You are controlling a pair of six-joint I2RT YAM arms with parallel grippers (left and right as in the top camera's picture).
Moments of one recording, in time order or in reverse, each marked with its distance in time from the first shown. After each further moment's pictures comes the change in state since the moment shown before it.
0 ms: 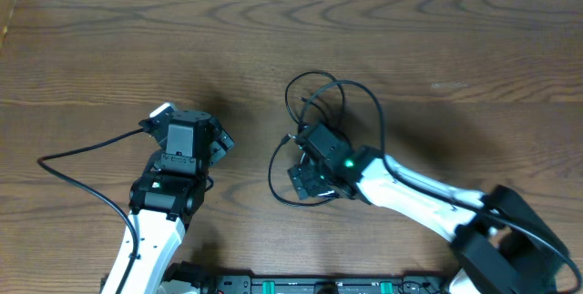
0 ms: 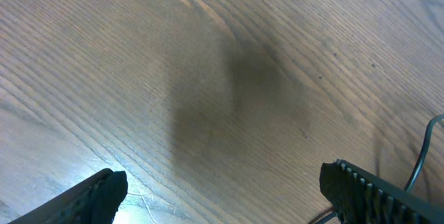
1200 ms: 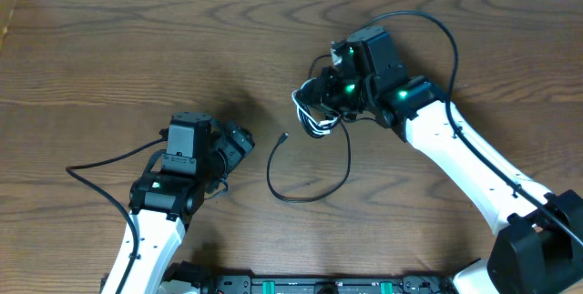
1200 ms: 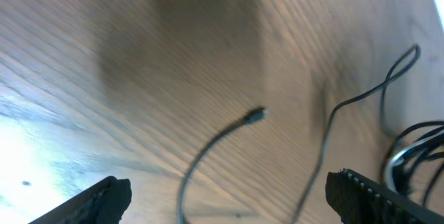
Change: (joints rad) left arm 0.000 0.000 0.000 -0.024 0.435 -0.227; right arm -0.330 -0.048 0.339 -0.024 -0.496 0.592
